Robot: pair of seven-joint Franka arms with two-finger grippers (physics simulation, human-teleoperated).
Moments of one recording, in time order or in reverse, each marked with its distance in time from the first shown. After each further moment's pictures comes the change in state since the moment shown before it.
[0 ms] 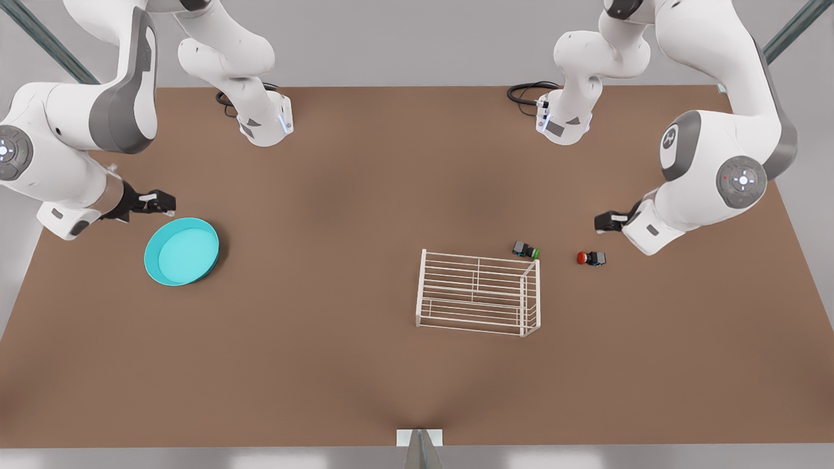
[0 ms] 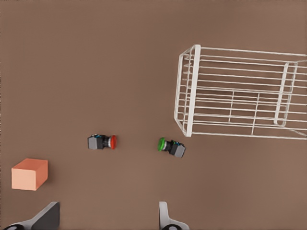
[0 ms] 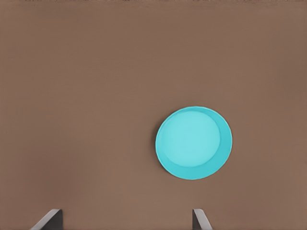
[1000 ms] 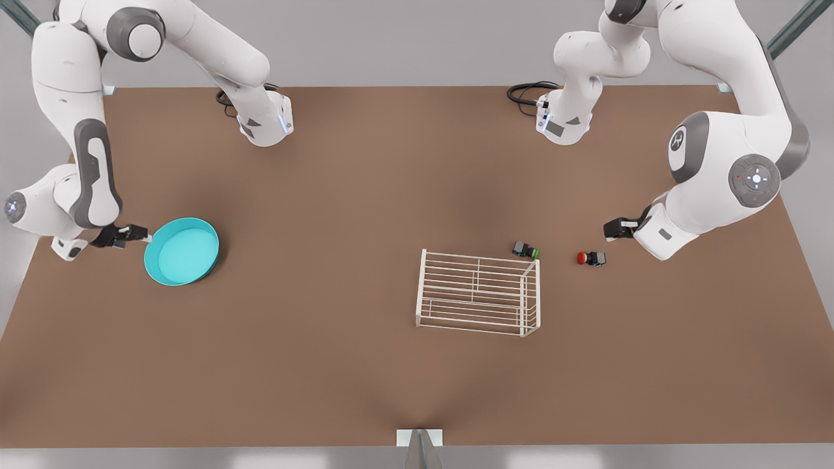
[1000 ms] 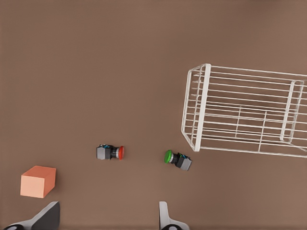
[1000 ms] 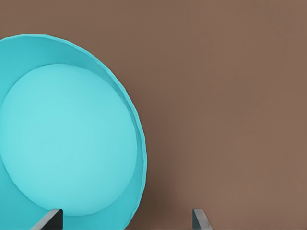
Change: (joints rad) left arm 0.022 0.017 -0.001 0.036 0.017 0.020 -0.014; right arm -0.562 0.291 -0.008 -0.552 0.179 0.829 -0.651
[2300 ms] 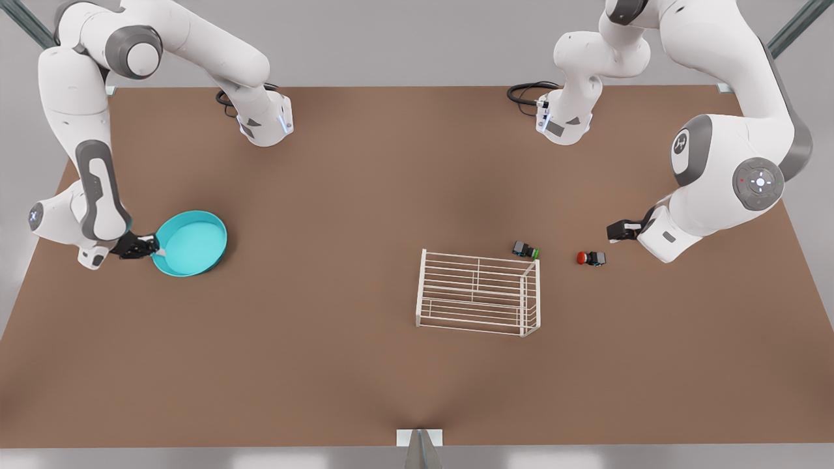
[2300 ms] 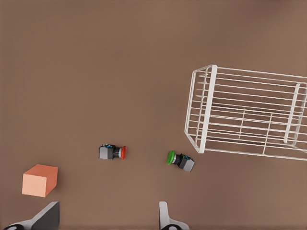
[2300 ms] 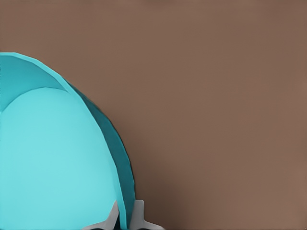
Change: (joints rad) left arm 0.010 0.006 0.002 0.000 0.003 0.002 -0.003; right arm 0.002 0.110 0.020 0.038 0.206 0.014 -0.306
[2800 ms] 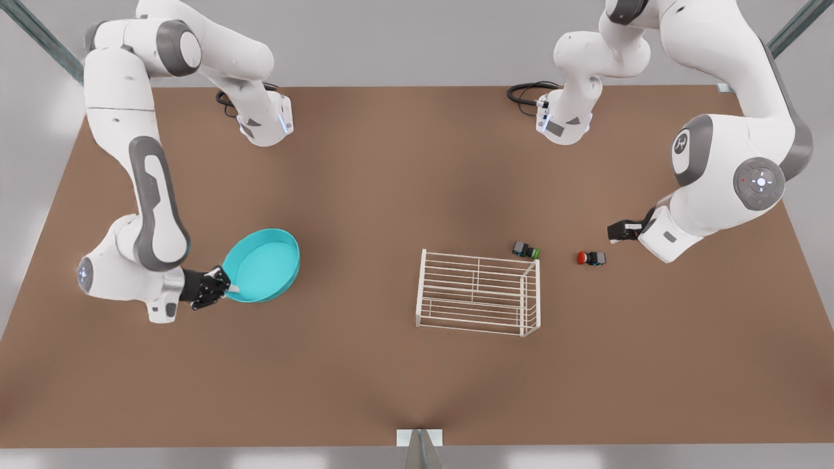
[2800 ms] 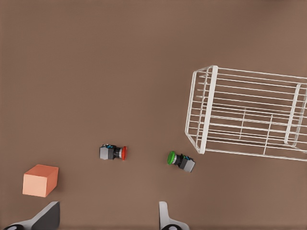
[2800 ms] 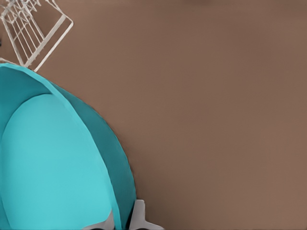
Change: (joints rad) left arm 0.000 0.000 0.001 0.000 0.001 0.000 0.000; right arm 0.389 -0.001 0.161 0.352 0.151 -0.313 0.125
